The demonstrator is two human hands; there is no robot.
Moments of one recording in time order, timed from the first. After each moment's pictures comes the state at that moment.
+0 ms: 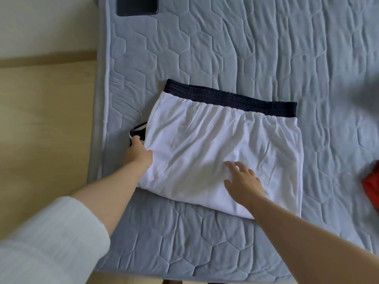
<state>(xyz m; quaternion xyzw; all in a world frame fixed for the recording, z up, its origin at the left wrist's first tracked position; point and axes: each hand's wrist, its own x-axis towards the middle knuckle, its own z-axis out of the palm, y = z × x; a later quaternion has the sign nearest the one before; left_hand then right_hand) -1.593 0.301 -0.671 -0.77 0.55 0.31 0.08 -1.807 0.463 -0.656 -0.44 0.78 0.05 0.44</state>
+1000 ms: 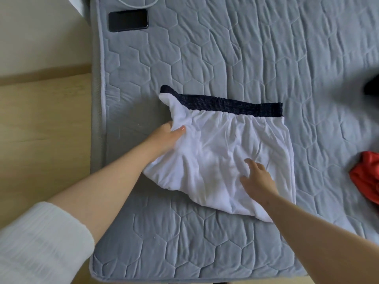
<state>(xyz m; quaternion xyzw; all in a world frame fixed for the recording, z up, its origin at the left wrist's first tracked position) -1.666 0.280 -0.600 -0.55 0.61 0.57 0.03 -1.835 0.473 -0.640 -0.31 0.85 -0.02 0.44</state>
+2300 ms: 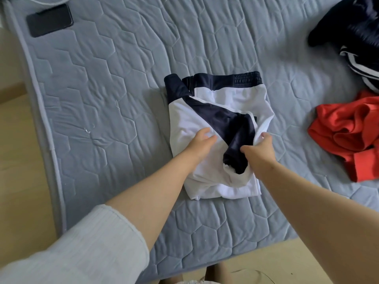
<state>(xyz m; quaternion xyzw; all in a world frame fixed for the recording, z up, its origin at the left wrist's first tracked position) -1.812 0.417 -0.651 -0.51 0.53 0.66 0.12 -1.919 0.532 -0.669 0.07 0.82 -0.39 0.42</state>
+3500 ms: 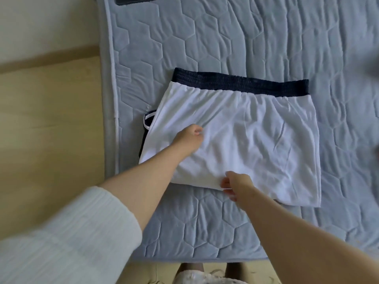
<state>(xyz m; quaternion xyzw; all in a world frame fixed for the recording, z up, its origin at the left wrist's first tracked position) -1.649 0.312 -0.653 -0.58 0.61 0.52 0.12 -1.735 0.462 -0.658 0.12 0.76 -0.16 0.62</state>
